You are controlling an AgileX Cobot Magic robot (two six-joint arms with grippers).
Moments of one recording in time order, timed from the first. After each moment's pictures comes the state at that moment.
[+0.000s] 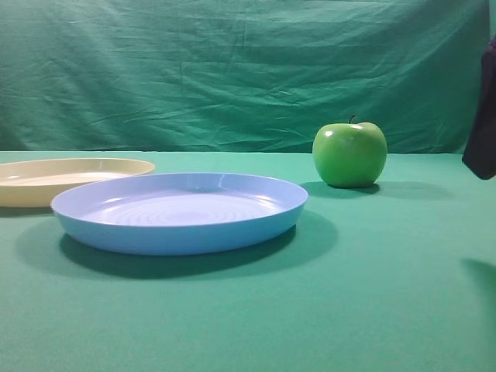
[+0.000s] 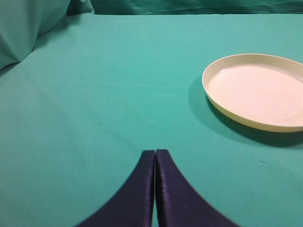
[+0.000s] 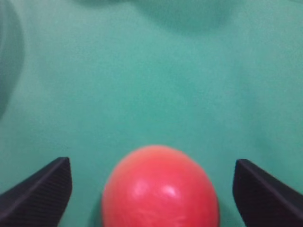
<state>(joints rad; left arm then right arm) -0.01 -0.02 0.01 0.33 0.38 -0.33 0.34 1.30 -0.67 0.28 0.46 -0.30</state>
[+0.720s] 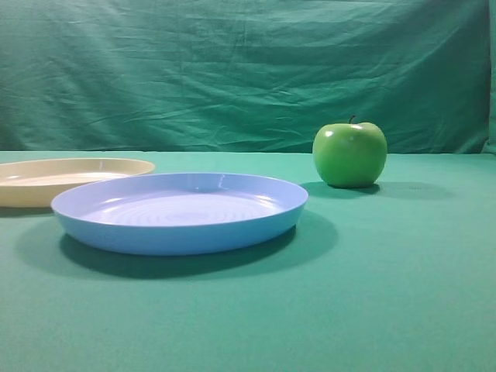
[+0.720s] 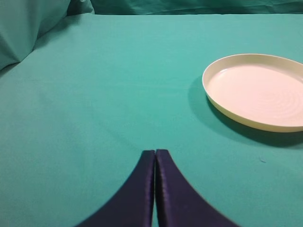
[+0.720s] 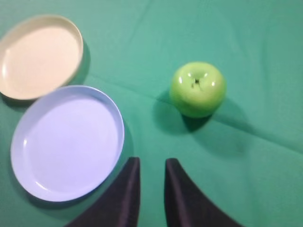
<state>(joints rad) -0.01 -0.02 0.01 0.33 0.38 -0.33 0.34 0.86 -0.98 0.34 0.86 -0.31</state>
